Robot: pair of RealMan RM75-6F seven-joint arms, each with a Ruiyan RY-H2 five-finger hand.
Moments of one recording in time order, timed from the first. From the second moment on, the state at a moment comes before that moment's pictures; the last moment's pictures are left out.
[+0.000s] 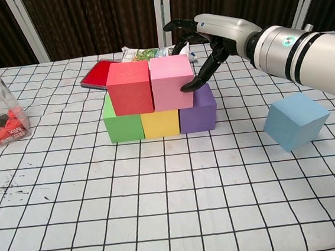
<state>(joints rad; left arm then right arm) -0.15 -1.31 0.07 -1.33 1.62 1.45 -0.52 0.83 -1.64 0.29 -1.46 -1.06 0.87 -0.02</state>
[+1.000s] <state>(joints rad) -0.35 -1.48 -0.18 -1.35 1.42 1.30 -0.34 0.80 -1.44 0.33 -1.59 -0.94 0.89 -0.04</state>
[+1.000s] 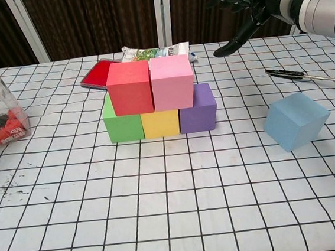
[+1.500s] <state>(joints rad) -0.42 -1.64 -0.27 -1.38 1.23 1.25 -0.16 0.84 -1.50 0.33 -1.46 -0.90 0.82 -0.02</state>
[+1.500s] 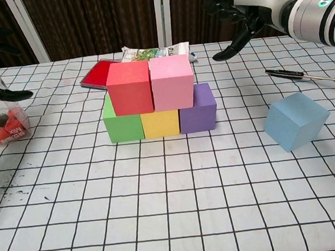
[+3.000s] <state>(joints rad) -0.50 -1.89 -0.34 -1.29 1.15 1.23 -0.16 0.79 -1.41 0.34 -1.50 -0.90 0.80 0.10</state>
